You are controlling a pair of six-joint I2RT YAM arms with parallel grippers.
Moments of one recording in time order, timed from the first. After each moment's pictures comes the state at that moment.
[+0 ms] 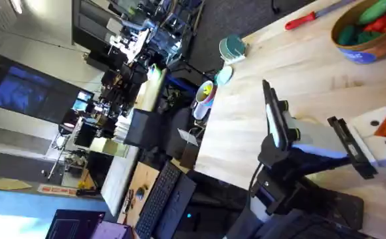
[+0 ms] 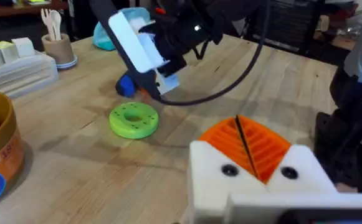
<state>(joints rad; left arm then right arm) -0.43 0.01 0.01 -0.05 0.64 -0.10 0.25 1.69 0.84 0.07 0.28 -1.31</state>
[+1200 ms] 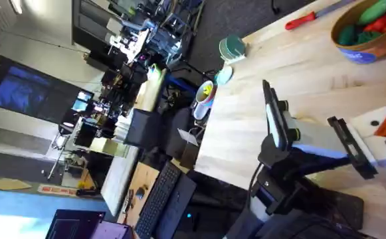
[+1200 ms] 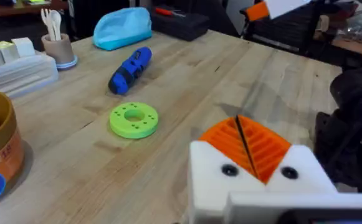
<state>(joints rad) -0.43 0.01 0.01 -0.05 0.64 -0.10 0.23 0.55 0.84 -0.99 0.33 0.12</state>
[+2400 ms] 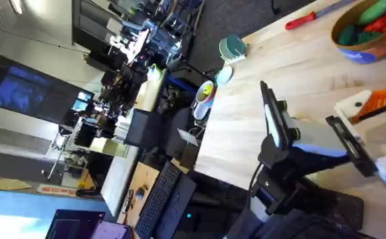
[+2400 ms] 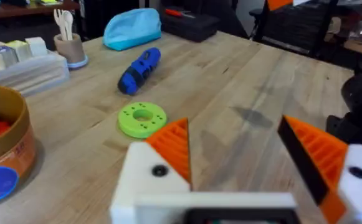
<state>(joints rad) -0.43 0.01 0.01 -0.05 0.60 -0.10 0.23 0.46 0.84 -1.01 0.33 0.23</state>
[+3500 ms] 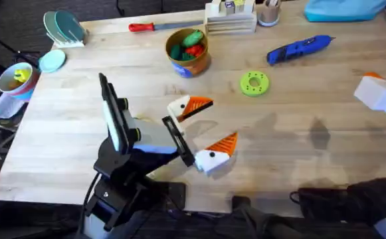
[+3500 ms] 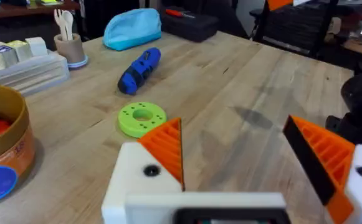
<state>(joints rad) -0.43 0.01 0.01 -0.05 0.60 -0.10 0.23 0.46 0.84 -1.01 0.33 0.23</state>
